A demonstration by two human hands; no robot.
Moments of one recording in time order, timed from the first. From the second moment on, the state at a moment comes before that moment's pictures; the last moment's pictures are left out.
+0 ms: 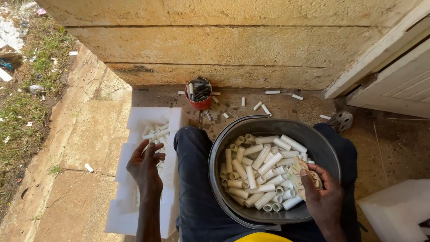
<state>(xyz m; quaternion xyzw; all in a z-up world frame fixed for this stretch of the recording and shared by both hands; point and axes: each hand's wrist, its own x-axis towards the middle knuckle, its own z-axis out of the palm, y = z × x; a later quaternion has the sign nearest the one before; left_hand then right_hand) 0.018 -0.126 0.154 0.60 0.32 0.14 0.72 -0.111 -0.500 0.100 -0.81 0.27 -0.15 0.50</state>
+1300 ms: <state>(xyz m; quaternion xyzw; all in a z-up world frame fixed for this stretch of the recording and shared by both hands) 0.035 -0.296 0.117 0.82 -0.17 -0.27 0.47 -0.109 -0.498 0.088 -0.82 0.20 -0.18 0.51</state>
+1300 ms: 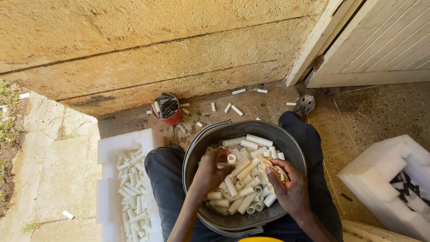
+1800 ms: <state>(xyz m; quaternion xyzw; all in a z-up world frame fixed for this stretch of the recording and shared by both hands) 0.012 -0.310 0.136 0.59 0.04 -0.35 0.73 -0.101 -0.490 0.100 -0.78 0.26 -0.11 0.56</state>
